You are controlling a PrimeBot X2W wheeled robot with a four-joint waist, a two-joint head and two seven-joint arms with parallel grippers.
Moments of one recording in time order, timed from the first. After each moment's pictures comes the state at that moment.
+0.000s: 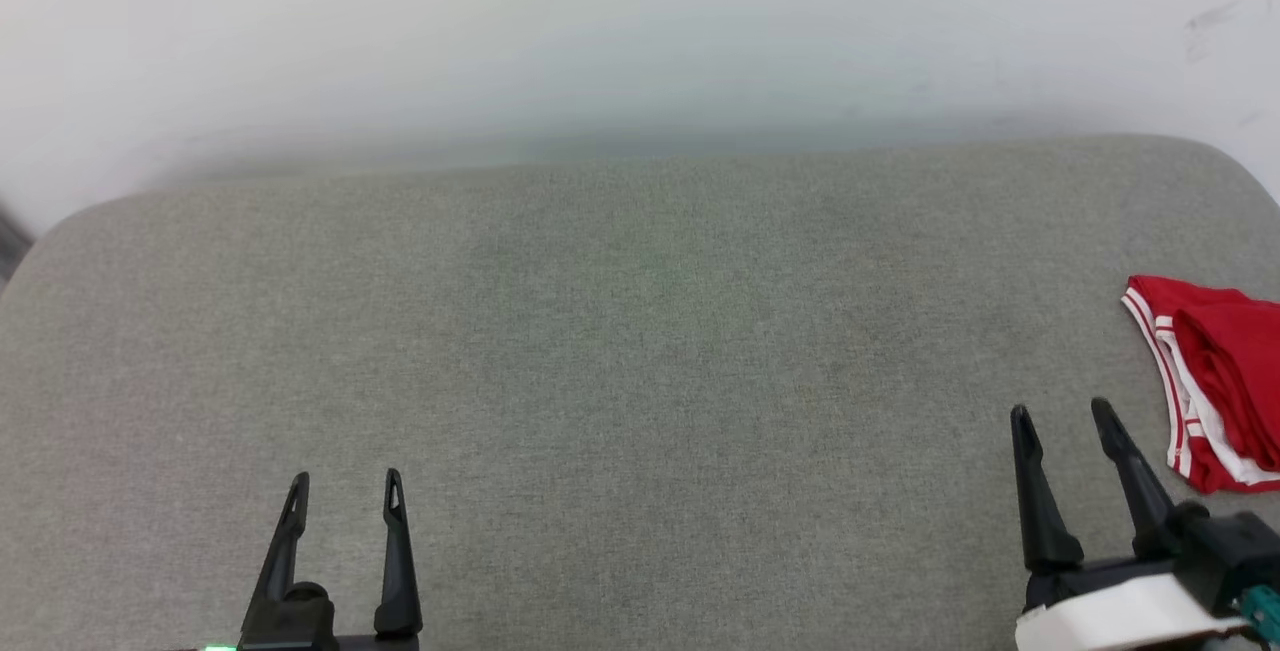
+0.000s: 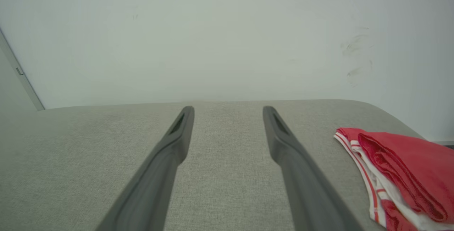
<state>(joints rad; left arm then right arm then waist) 0.17 0.12 -0.10 -0.09 -0.03 0.19 -0.26 0.03 -0.09 -0.01 0.06 0.15 0.13 -0.26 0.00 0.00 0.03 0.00</state>
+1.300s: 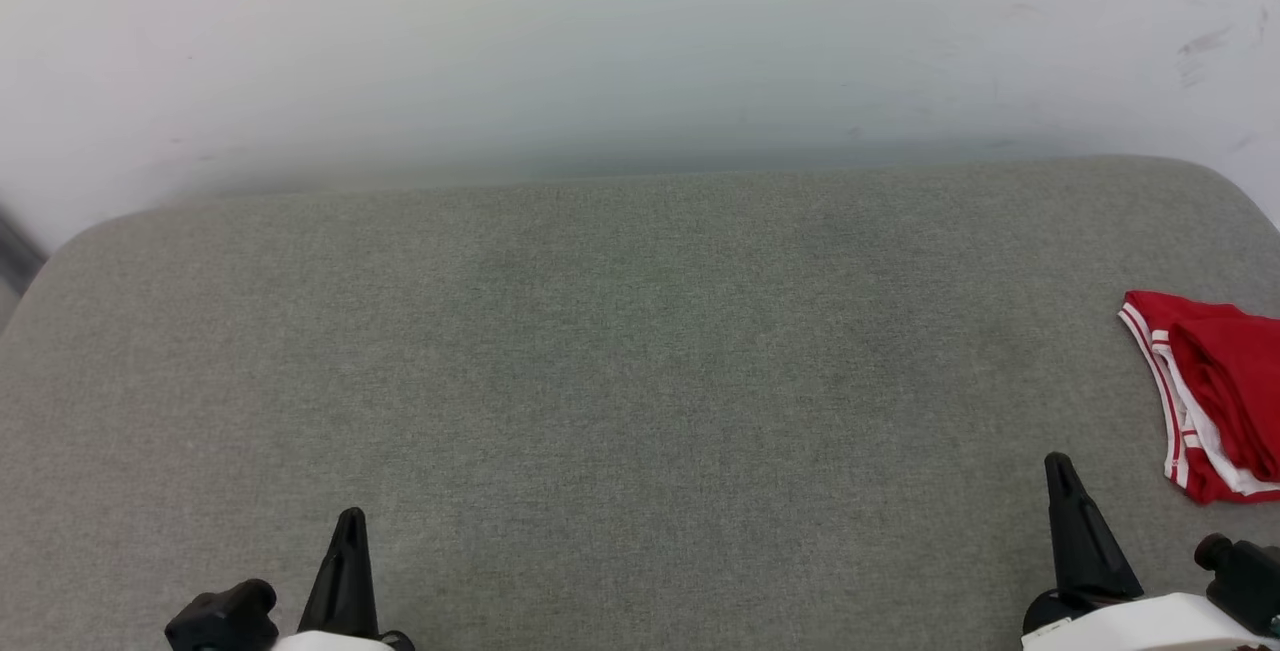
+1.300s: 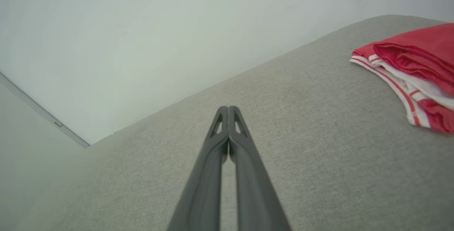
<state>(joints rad) 0.15 0.11 -0.07 0.05 -0.45 0.09 -0.19 0.08 -0.07 -0.01 0.12 0.53 0.13 -0.18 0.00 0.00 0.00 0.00</state>
